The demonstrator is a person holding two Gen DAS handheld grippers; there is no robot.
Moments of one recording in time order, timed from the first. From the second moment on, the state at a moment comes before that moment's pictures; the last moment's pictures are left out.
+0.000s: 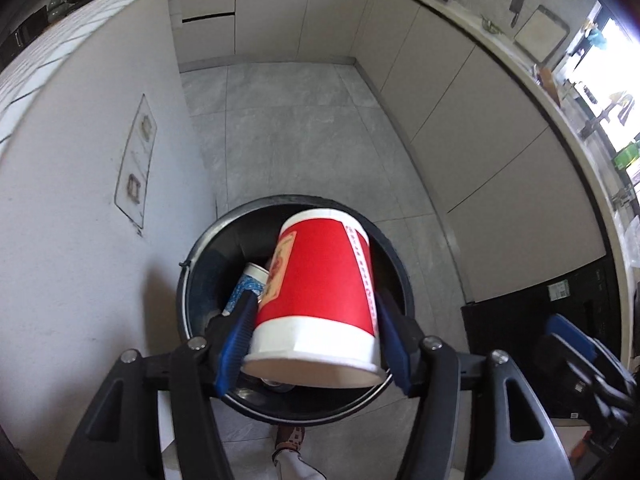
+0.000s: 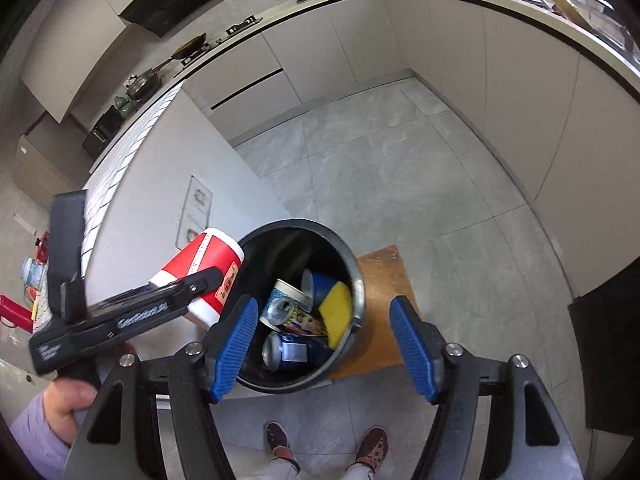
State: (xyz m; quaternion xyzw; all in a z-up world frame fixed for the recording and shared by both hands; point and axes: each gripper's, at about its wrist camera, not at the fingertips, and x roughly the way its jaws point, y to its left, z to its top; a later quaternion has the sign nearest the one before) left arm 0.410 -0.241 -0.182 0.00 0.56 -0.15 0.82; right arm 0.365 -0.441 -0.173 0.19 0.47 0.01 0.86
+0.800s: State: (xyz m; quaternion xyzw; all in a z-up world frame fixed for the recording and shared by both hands) left arm 0.317 -0.198 -0.083 0.00 0.49 -0.18 0.85; right arm 0.305 -0.402 -0.152 0.18 0.47 -0.01 0.86
